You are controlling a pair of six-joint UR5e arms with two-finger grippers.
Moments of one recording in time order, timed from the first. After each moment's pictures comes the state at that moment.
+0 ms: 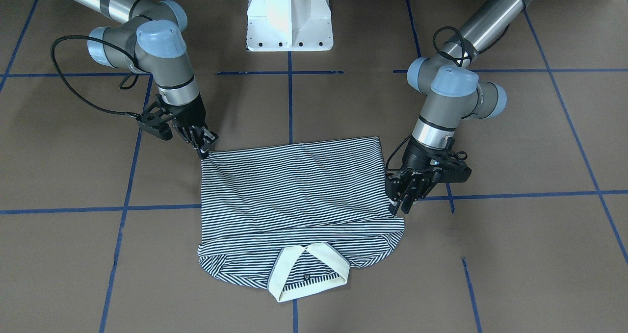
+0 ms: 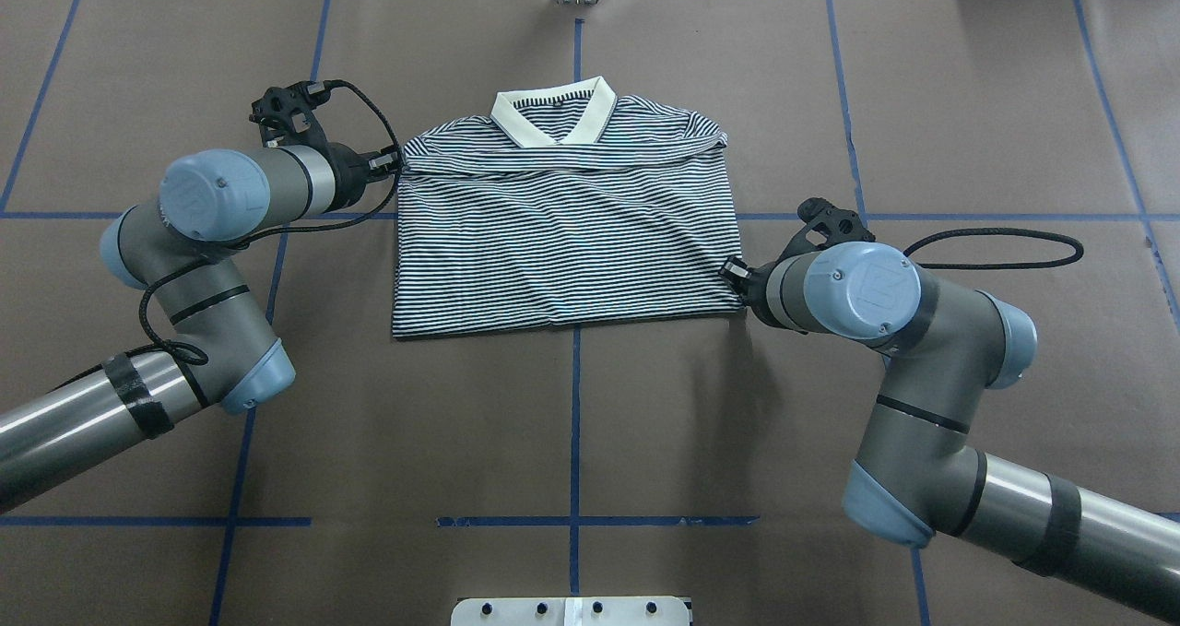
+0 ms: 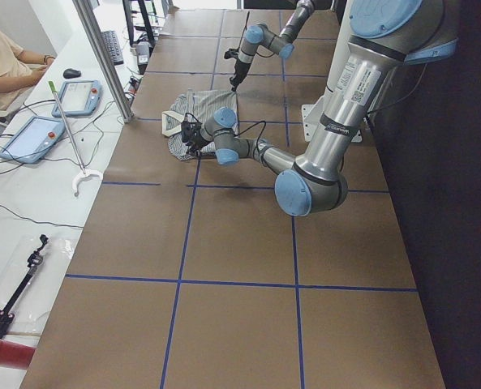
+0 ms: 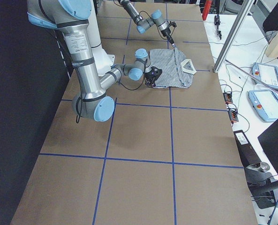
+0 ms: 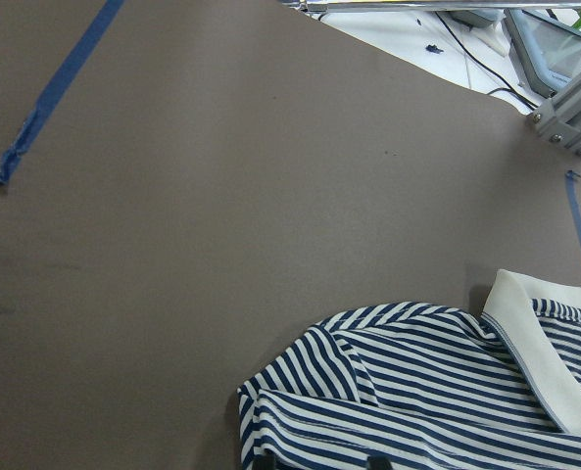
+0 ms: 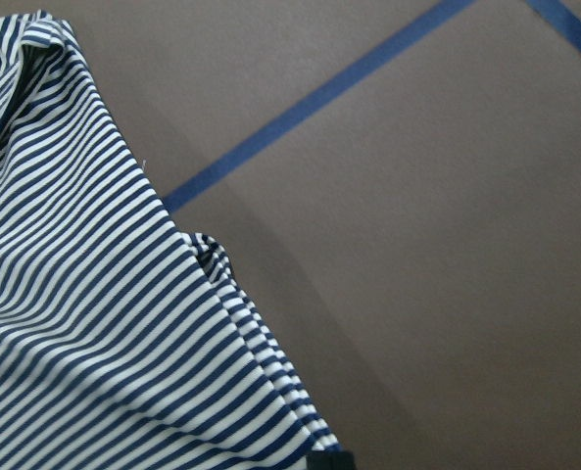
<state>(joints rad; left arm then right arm) -0.70 -2.06 -1.36 -2.49 -1.57 -1.42 0.50 -1.26 1.78 -1.20 1.62 1.84</state>
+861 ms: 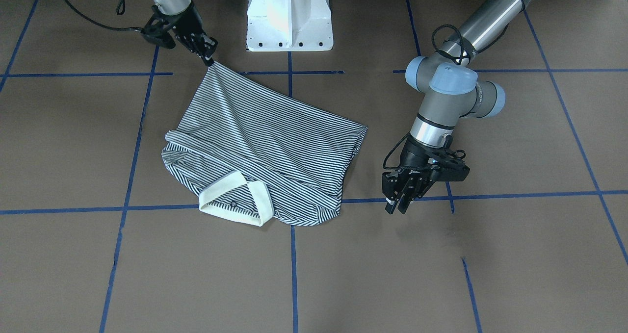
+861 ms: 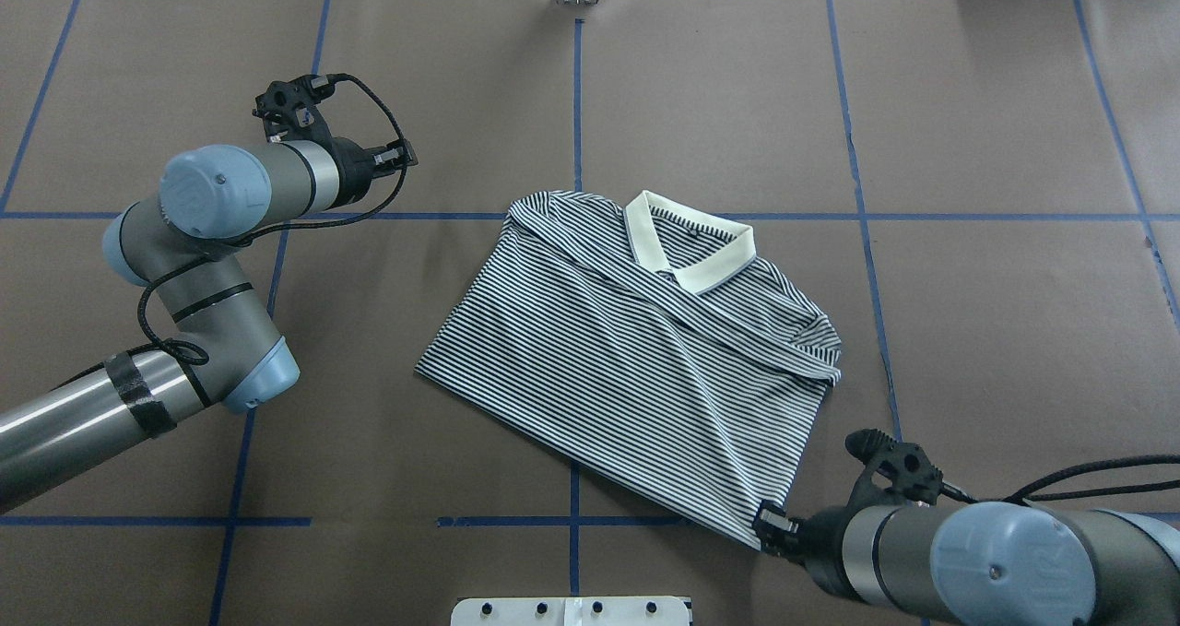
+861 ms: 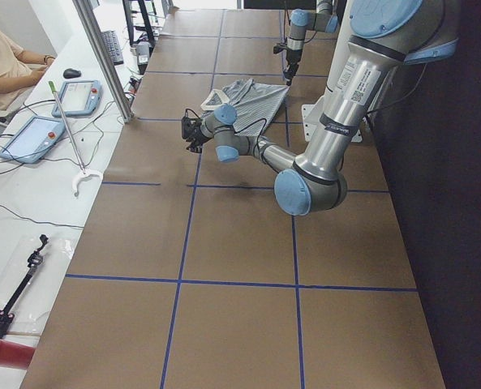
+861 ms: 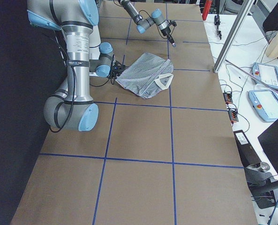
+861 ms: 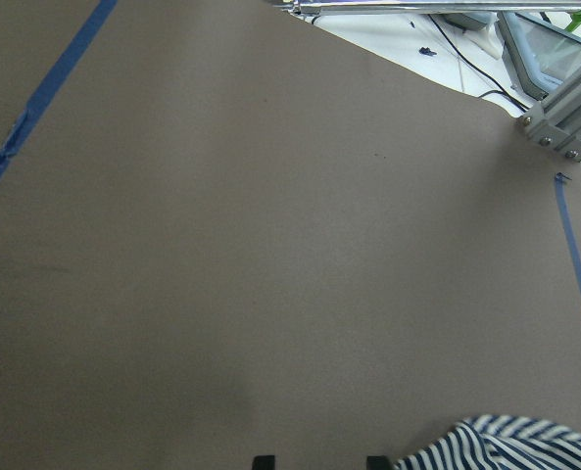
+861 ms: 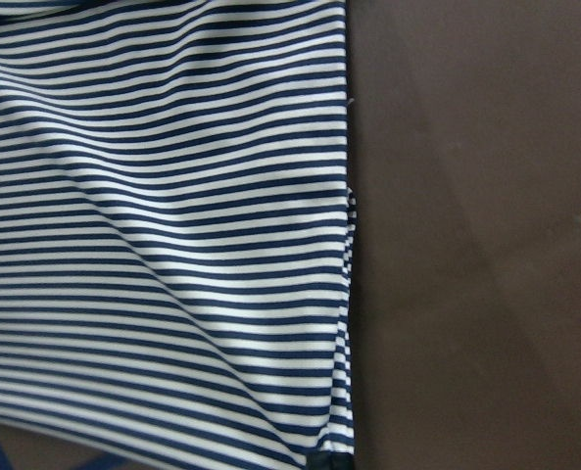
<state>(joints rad) -0.69 -2.06 -1.39 -2.49 -1.57 -1.43 0.07 -1.59 2.22 -1.21 1.60 2.05</state>
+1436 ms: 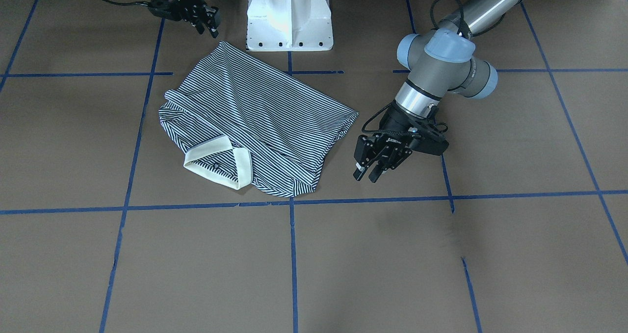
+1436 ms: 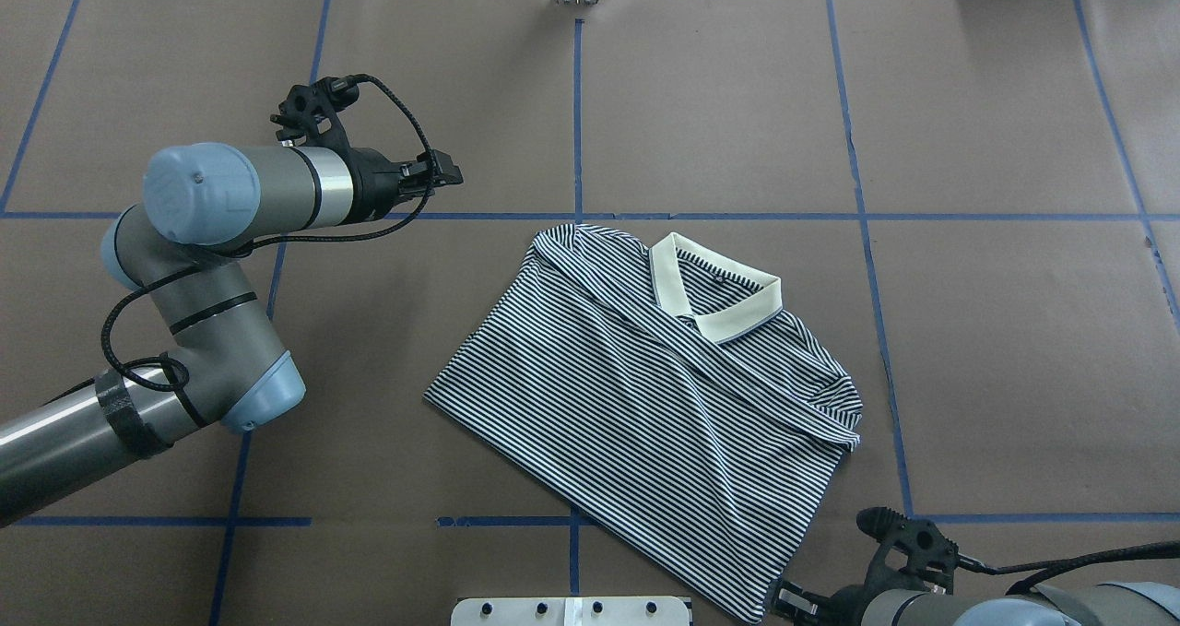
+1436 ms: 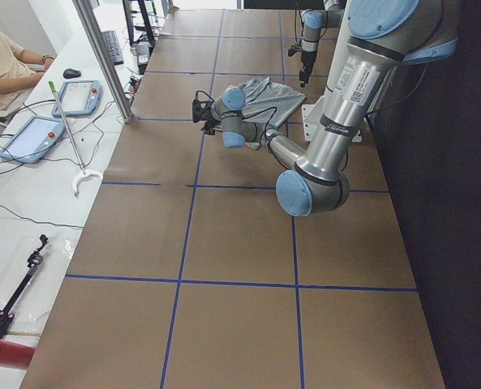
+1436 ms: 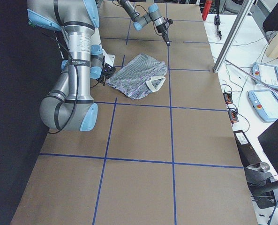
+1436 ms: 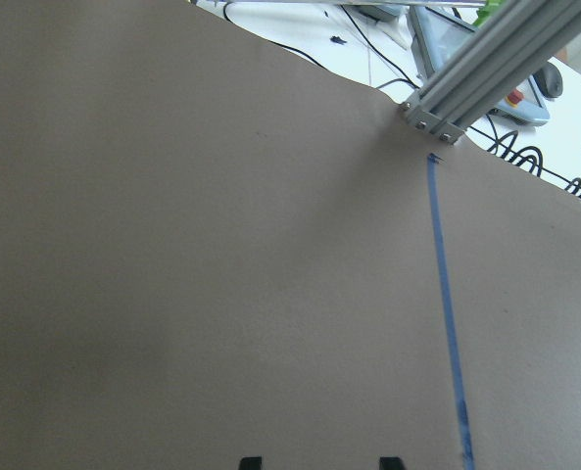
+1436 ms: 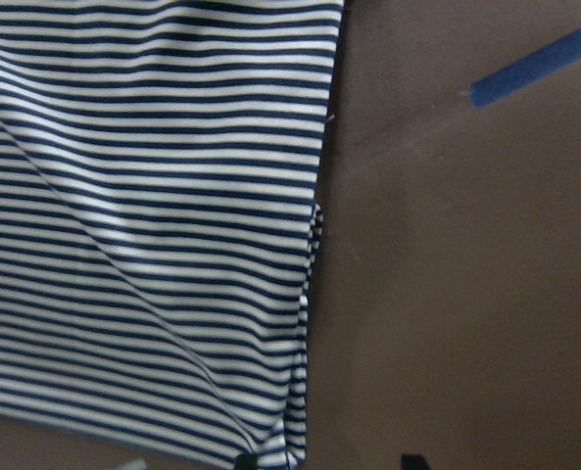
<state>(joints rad) -0.66 -2.03 -1.56 -2.47 -1.74 -1.51 -0.03 -1.66 2.24 -1.22 1.49 2.08</state>
